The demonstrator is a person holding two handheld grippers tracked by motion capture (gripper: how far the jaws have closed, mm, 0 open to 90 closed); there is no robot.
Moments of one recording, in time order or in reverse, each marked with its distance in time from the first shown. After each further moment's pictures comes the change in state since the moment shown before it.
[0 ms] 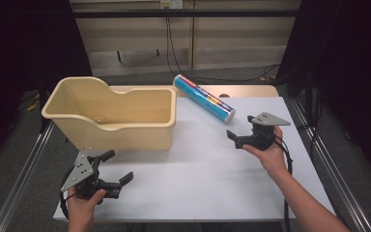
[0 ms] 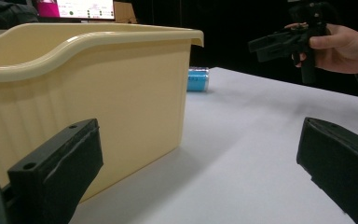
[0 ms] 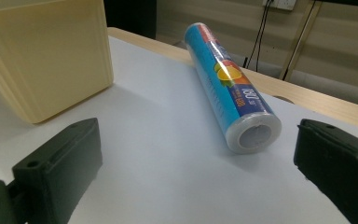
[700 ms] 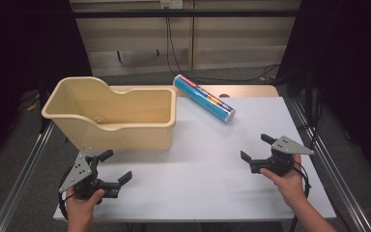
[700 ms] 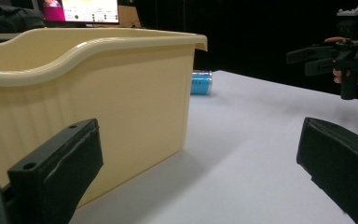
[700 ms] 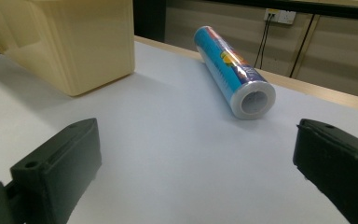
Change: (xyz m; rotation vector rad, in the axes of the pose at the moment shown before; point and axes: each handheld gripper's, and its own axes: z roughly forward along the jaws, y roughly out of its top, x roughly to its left) left arm 0.000 0.001 -0.003 -0.012 0.016 0.002; right arm 0.011 -0.044 -0.064 -0.077 0.022 -0.012
